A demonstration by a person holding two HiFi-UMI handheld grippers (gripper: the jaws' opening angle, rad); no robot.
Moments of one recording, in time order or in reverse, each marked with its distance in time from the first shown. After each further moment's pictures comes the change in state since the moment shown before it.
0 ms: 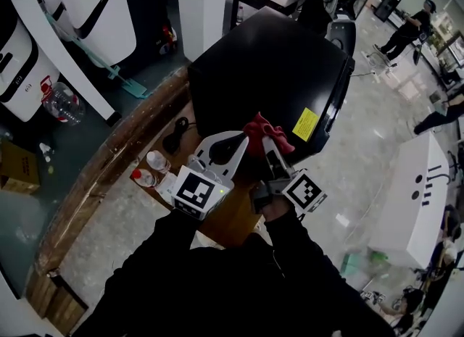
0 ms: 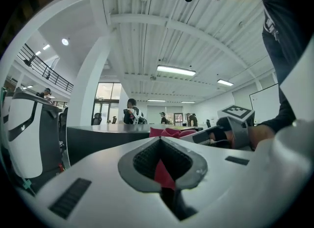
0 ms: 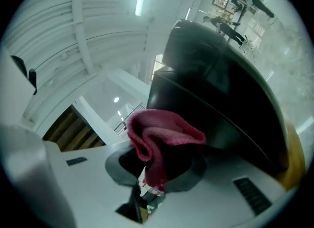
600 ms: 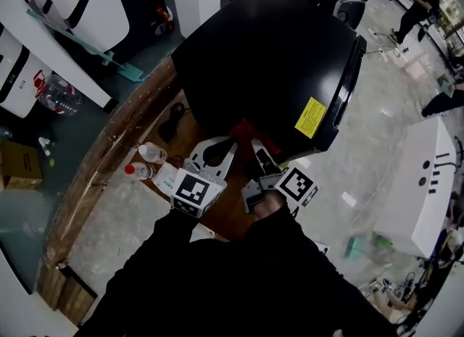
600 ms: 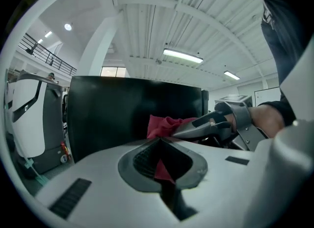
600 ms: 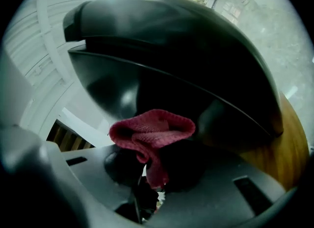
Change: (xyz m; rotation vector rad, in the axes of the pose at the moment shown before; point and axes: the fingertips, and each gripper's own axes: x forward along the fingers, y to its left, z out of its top) left arm 0.018 0.008 -0.113 -0.037 0.156 0.014; right arm -0.005 -0.095 -0.052 0.251 0.109 -0.216
